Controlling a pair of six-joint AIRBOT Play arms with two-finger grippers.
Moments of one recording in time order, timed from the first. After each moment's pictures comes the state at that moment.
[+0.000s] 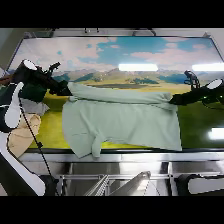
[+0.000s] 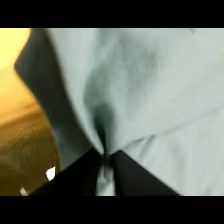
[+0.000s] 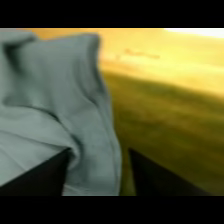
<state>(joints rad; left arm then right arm) 0.14 -2.06 1.83 1.02 -1.48 -1.19 -0.28 -1.63 1.14 -1.01 0.96 0.89</state>
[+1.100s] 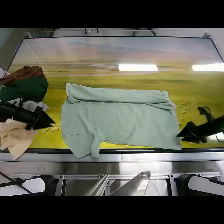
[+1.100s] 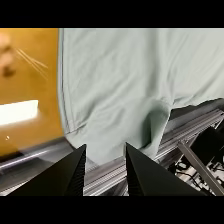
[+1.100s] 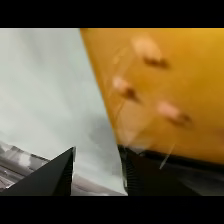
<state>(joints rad) 0.48 -1.47 0.96 0.96 -1.56 -1.20 -0.59 -1.41 0.72 -1.07 1.38 1.12</state>
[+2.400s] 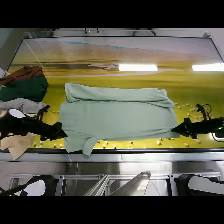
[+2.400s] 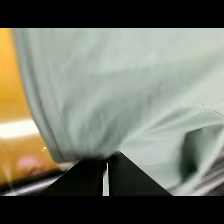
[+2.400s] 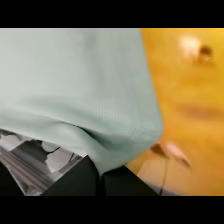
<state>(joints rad) 0.31 -1.31 0.65 0.98 -1.25 -1.19 -0.62 -1.43 0.68 -0.80 1.33 0.95</state>
